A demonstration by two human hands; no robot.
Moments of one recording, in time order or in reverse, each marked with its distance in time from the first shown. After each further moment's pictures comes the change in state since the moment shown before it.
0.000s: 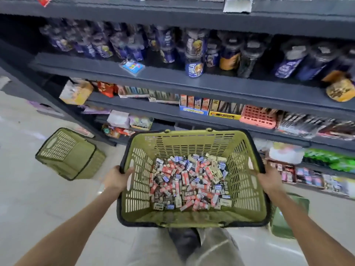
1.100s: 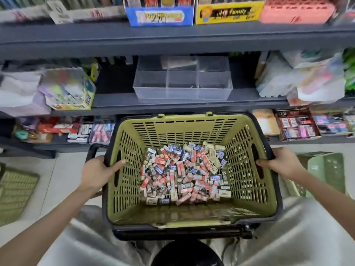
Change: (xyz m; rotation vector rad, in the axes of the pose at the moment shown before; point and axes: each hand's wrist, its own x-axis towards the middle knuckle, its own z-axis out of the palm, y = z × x) left_hand 0.238 -0.069 0.251 0.245 -0.119 0.492; right_hand 0.129 0.193 0.195 -0.201 -0.013 0.114
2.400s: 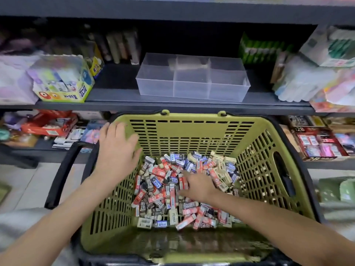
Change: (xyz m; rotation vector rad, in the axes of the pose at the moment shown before) left_hand 0.024 0.044 0.059 0.535 0.418 0.580; right_hand 0.049 -0.096 0.246 -0.477 -0.121 -0.626
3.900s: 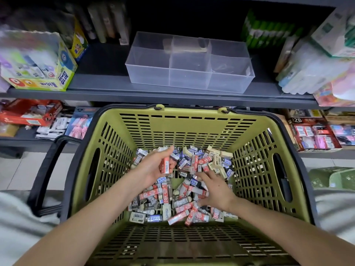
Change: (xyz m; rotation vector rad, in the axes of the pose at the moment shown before) left_hand 0.024 0.073 0.075 -1.870 -0.792 -0.864; right_hand -0.038 0.053 0.008 0.147 -0.132 0.098
